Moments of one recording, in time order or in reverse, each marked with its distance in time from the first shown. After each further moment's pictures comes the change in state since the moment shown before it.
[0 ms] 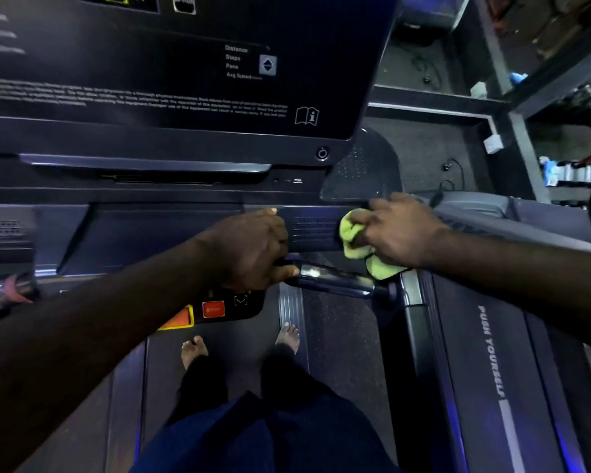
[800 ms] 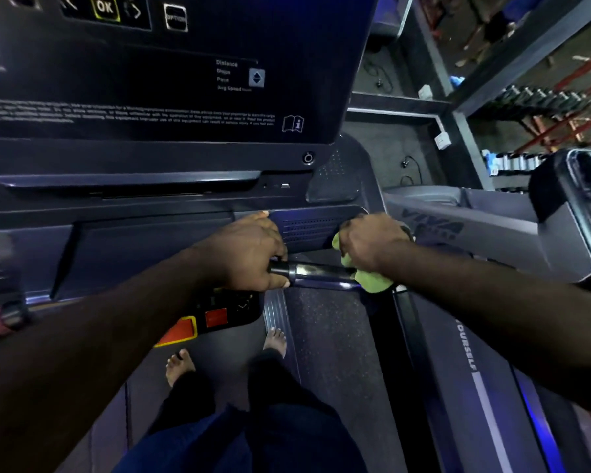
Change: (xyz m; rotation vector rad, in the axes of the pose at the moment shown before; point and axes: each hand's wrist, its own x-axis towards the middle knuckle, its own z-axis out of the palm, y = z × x) left_hand 0.006 -0.008 0.010 -0.226 0.066 -0.003; right_hand 0.007 -0.053 -0.032 0.234 -0.253 0.434
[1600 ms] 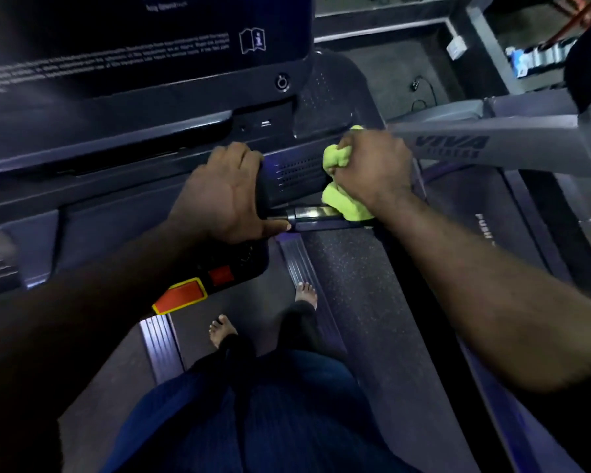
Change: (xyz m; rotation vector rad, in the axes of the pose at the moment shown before) left_hand -0.013 0.018 -0.019 0.109 0.136 -0.345; right_hand 0.003 -0.020 0.023 0.641 0.403 0.580
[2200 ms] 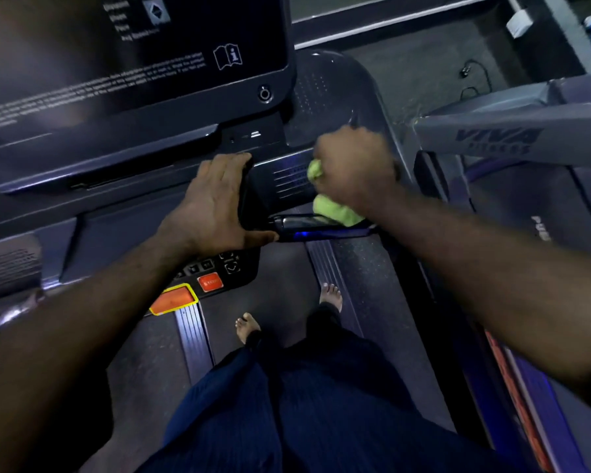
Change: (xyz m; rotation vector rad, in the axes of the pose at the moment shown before) left_hand 0.000 0.008 0.001 -0.054 -0.080 -0.110; right_hand 0.021 0.005 -0.007 -0.073 -0.099 -0.343
